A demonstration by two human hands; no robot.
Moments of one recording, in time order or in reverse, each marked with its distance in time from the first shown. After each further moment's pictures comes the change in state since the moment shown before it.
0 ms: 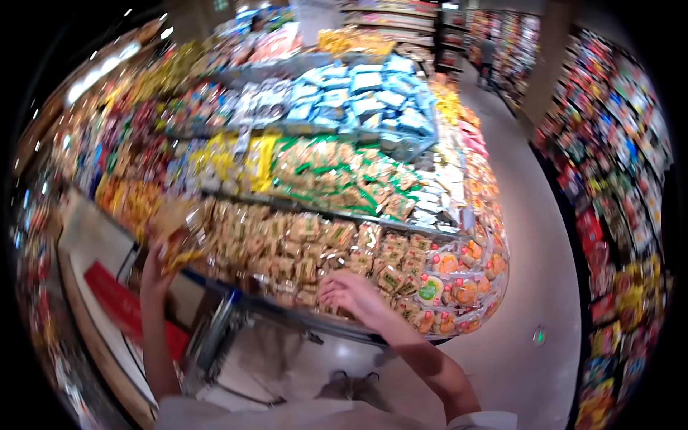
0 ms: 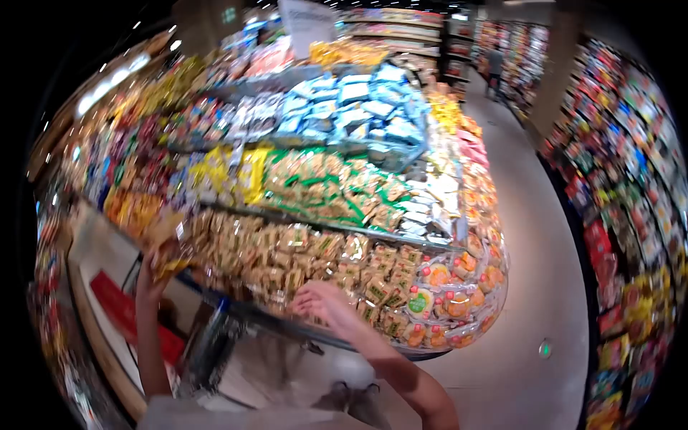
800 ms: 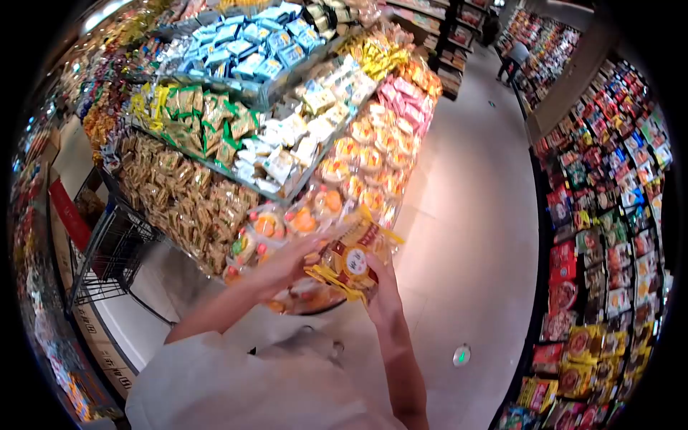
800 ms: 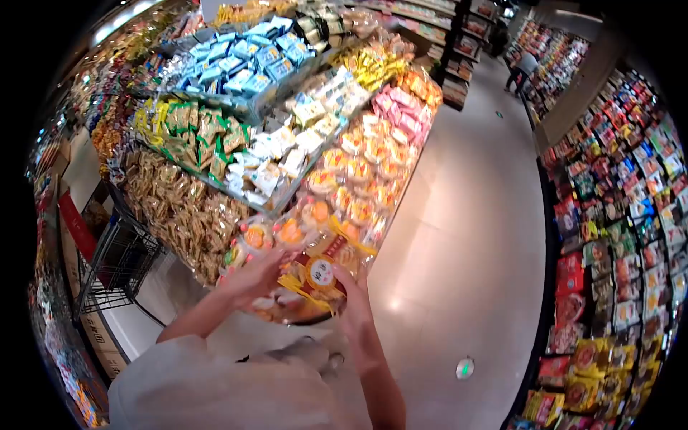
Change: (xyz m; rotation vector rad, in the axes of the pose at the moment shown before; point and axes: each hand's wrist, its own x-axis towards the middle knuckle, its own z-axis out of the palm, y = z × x) left_hand -0.146 -0.406 0.583 0.335 -0.450 -0.516; right_hand -0.280 -0.236 -0.336 0.139 0.351 -0.166
